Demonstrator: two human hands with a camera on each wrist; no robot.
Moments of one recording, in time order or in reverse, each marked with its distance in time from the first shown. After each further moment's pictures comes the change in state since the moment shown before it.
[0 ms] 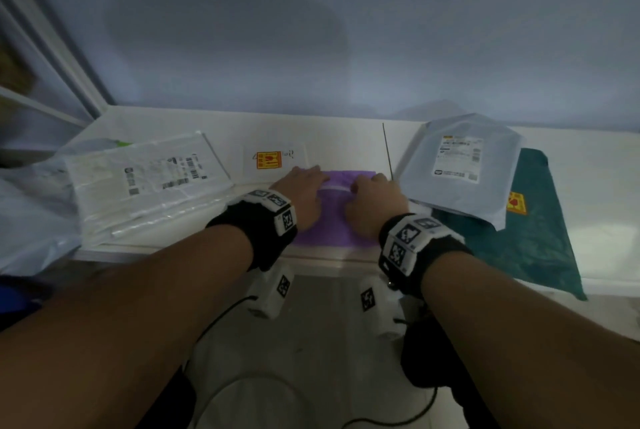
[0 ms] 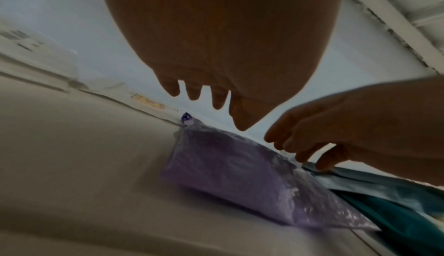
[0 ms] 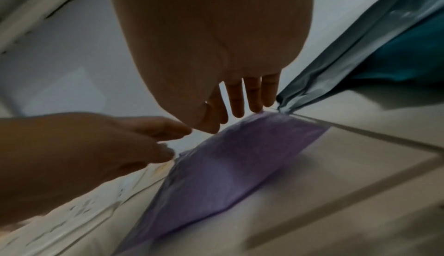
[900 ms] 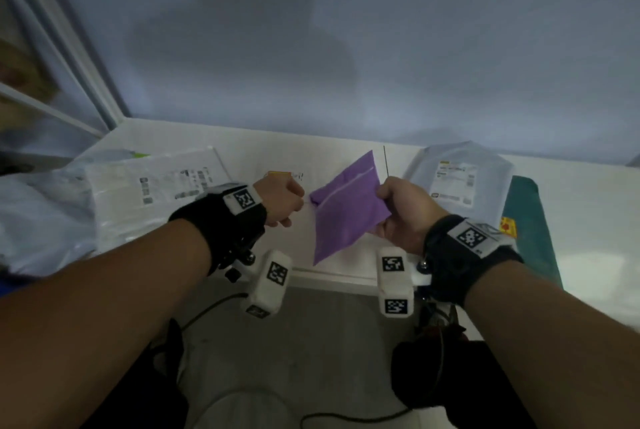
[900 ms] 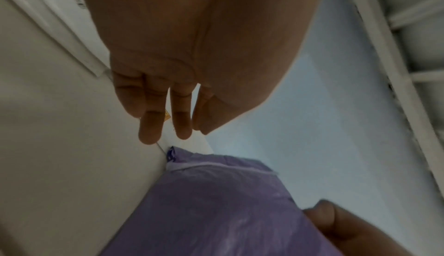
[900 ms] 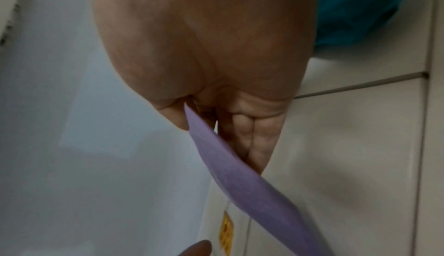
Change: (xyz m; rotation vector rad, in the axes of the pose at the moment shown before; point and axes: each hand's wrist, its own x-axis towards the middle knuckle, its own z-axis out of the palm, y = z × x) left_hand -0.036 -0.009 -0.048 -0.626 0.023 -0.325; right_hand -0.013 0.014 -0.047 1.562 -0.318 0.274
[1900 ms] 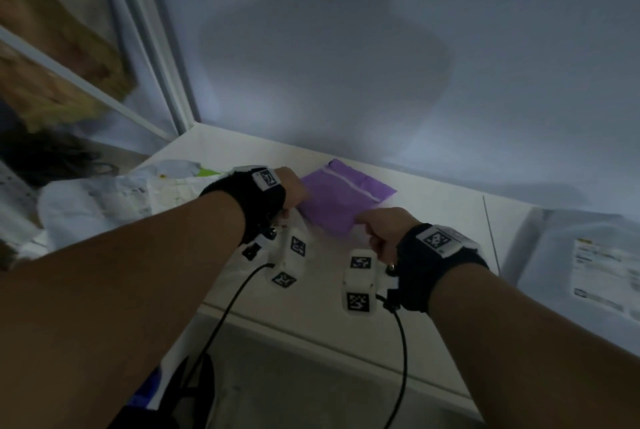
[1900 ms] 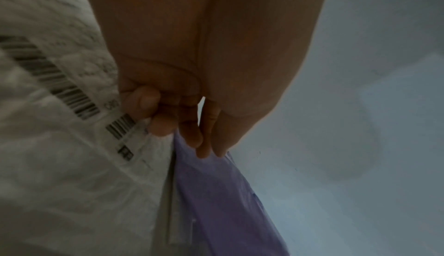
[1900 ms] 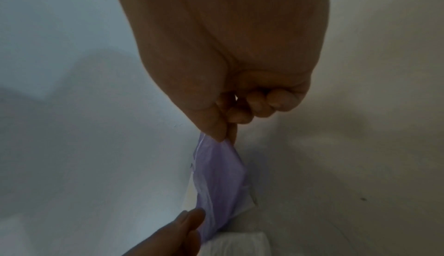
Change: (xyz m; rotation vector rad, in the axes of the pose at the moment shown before) left_hand 0.118 -0.072 -0.118 0.244 0.082 -0.215; right_hand 0.159 0.020 0.136 -0.560 0.105 0.115
